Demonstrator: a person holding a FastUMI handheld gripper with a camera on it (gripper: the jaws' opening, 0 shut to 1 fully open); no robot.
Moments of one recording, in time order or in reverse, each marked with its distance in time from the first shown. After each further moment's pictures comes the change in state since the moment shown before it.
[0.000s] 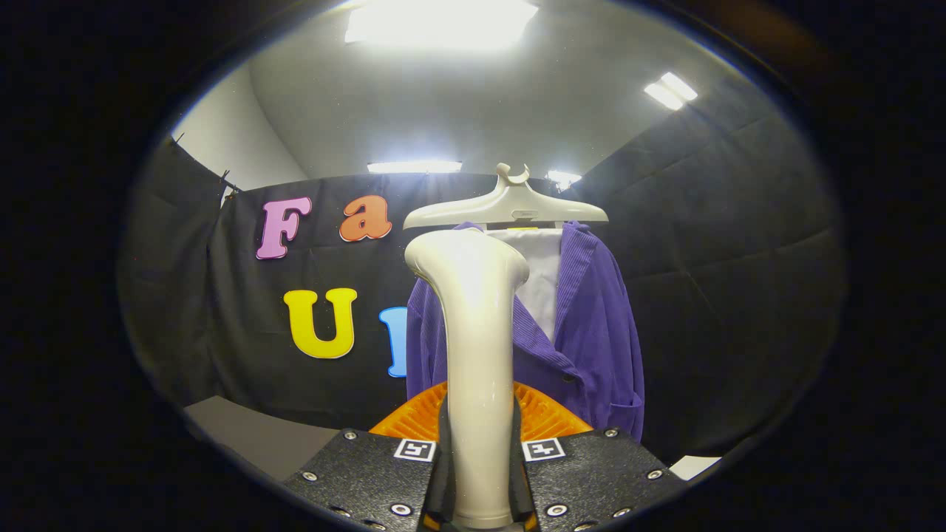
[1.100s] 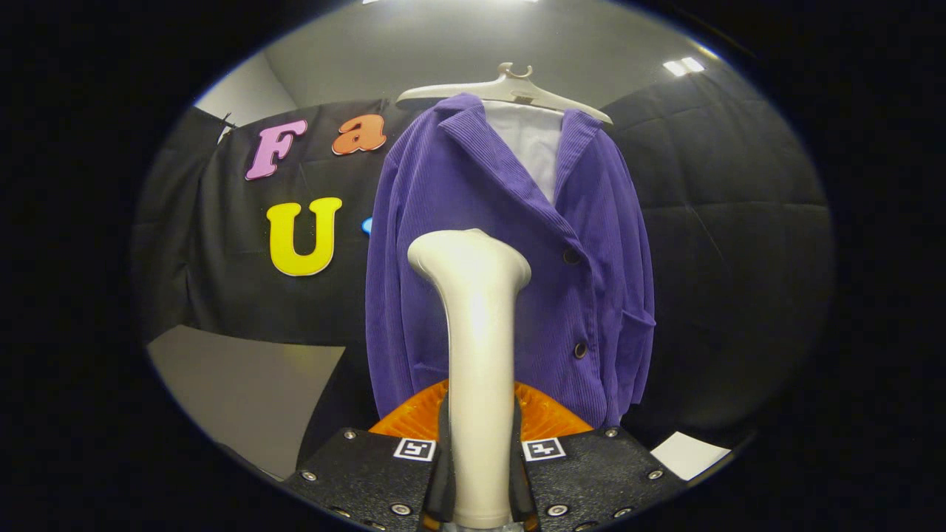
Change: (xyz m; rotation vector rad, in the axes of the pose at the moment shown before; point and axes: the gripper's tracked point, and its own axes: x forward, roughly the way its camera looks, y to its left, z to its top) arm 0.002 -0.025 -0.181 -0.074 0.276 -0.028
